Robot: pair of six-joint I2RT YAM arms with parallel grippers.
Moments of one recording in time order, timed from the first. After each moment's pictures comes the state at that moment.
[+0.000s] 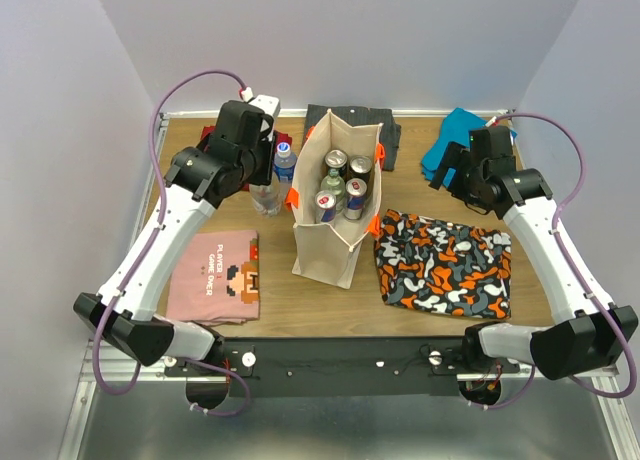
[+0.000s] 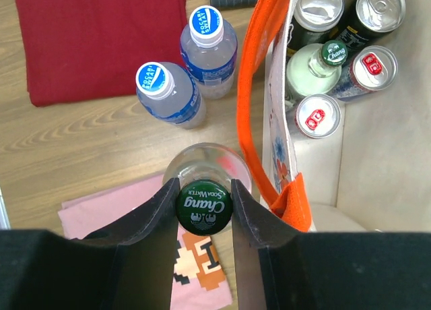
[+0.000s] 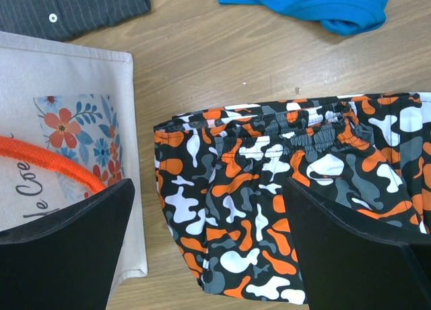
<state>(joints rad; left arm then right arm) -0.49 1.37 1.67 -0.98 -0.18 -0.15 0.21 1.26 1.29 -0.84 0.19 0.53</state>
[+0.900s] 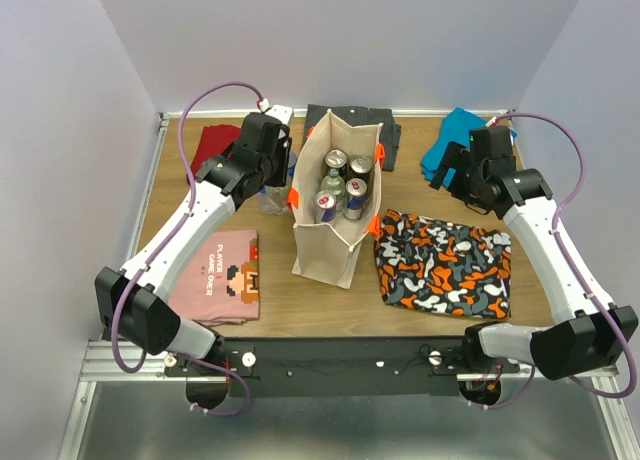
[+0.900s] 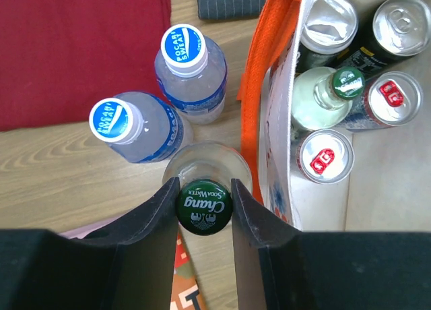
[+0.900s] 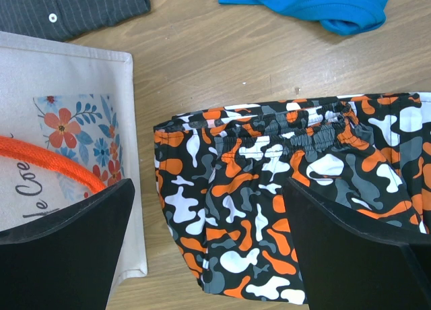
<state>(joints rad) -0.49 1.42 1.45 -0.69 -0.17 -0.17 0.21 1.26 1.29 -0.84 0.19 0.53</state>
